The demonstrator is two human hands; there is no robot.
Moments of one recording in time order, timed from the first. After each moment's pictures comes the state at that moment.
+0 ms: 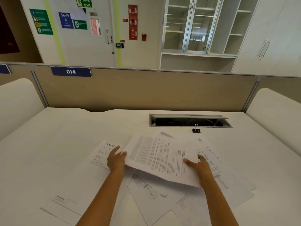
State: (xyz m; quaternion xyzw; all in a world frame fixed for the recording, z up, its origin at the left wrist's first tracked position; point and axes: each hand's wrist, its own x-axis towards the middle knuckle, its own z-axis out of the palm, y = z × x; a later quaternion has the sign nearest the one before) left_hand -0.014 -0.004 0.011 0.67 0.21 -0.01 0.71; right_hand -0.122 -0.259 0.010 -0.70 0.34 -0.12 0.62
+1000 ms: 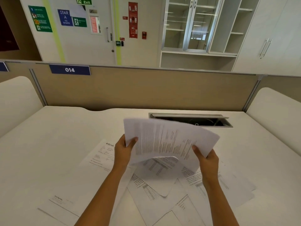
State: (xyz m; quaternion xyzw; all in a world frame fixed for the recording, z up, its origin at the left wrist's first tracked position) left_hand -0.018 -0.019 0.038 0.73 -0.07 0.06 0.68; right_hand -0.132 -0.249 0.038 -0.68 0.21 -0.33 0.62
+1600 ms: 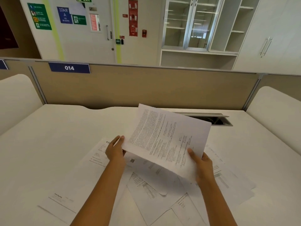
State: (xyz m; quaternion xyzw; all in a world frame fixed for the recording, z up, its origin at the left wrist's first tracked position) left_hand -0.002 -0.013 0.035 0.51 0.24 -0.01 0.83; right_hand -0.132 -0.241 0.028 -0.55 0.25 -0.22 0.77
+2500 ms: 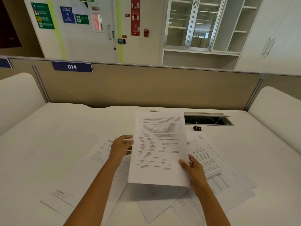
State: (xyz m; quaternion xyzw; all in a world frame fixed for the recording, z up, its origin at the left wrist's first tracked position) left_hand -0.005 0.002 0.038 0.74 0.01 -0.10 0.67; right_hand -0.141 -0.228 0.001 -0.64 0.21 -0.13 0.72
